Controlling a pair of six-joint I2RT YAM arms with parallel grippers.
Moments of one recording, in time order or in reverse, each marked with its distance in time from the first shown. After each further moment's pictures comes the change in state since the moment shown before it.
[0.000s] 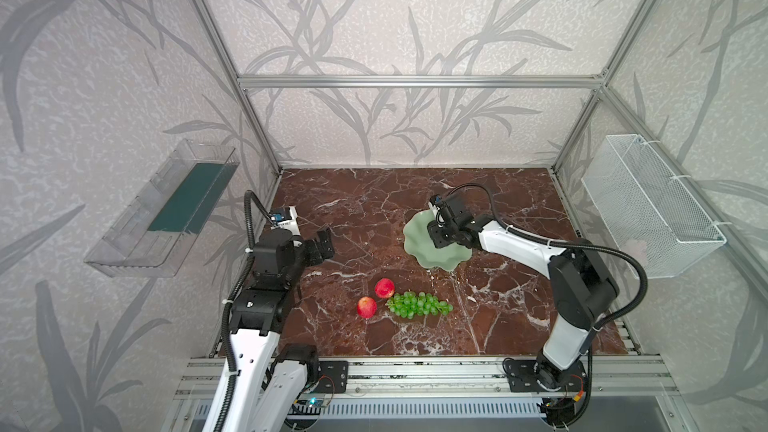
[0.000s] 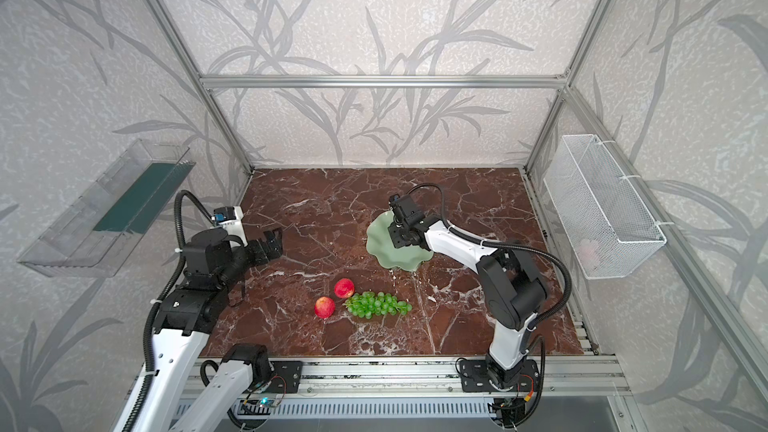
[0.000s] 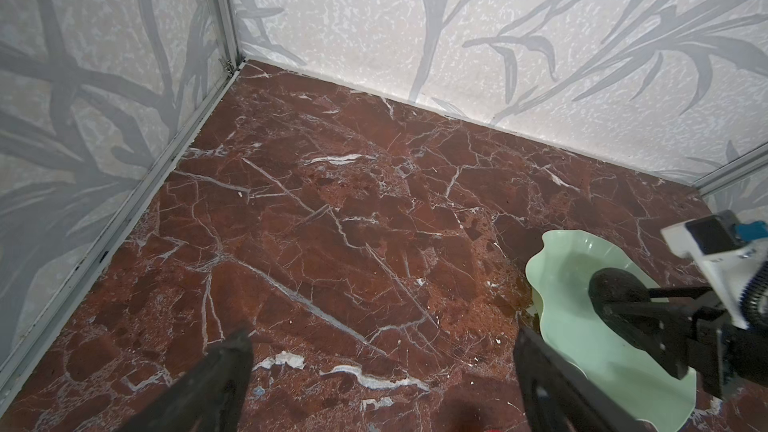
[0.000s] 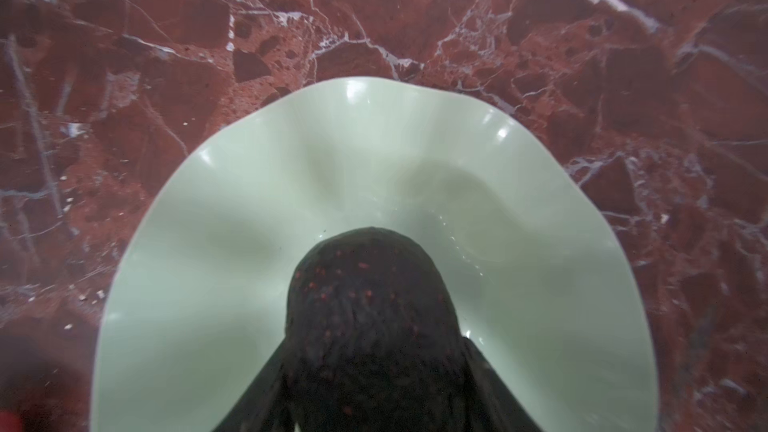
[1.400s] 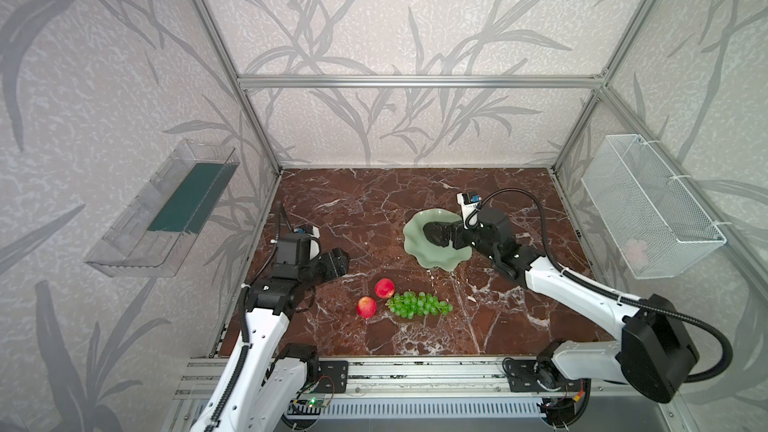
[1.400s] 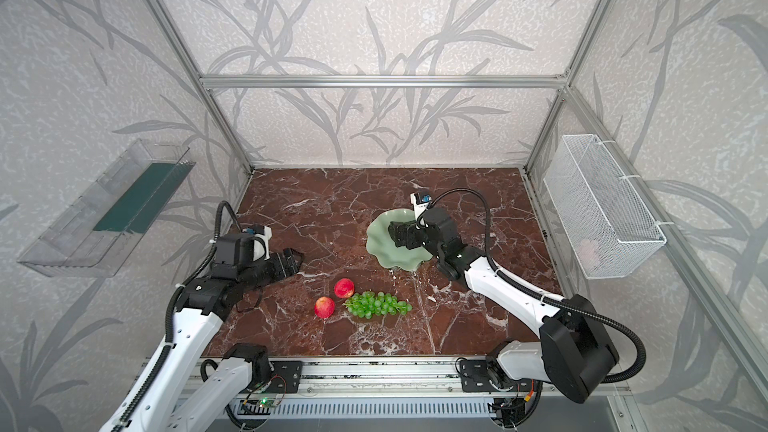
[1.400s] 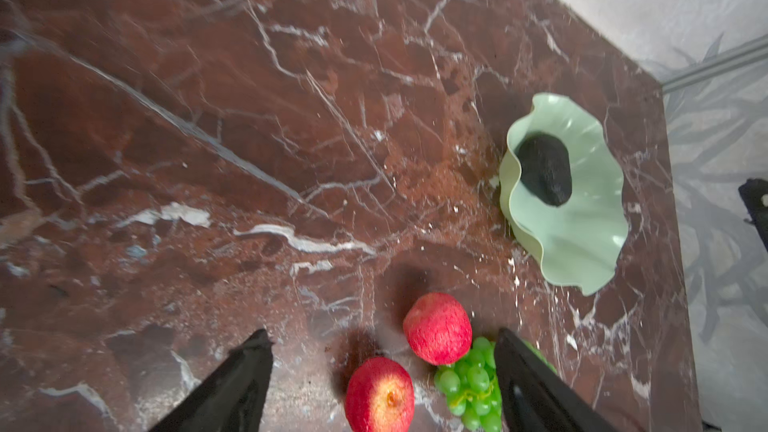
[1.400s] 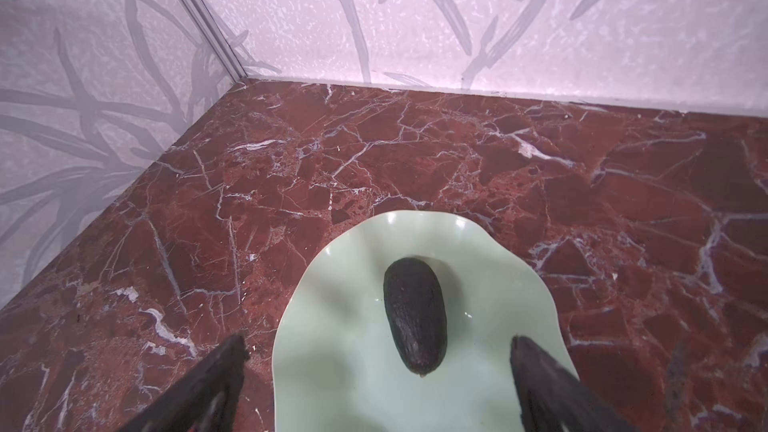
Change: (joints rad) left arm -0.105 0.133 -0.088 -0.161 0.259 -0.203; right arm -0.026 -0.544 -0.475 0.467 -0.056 0.147
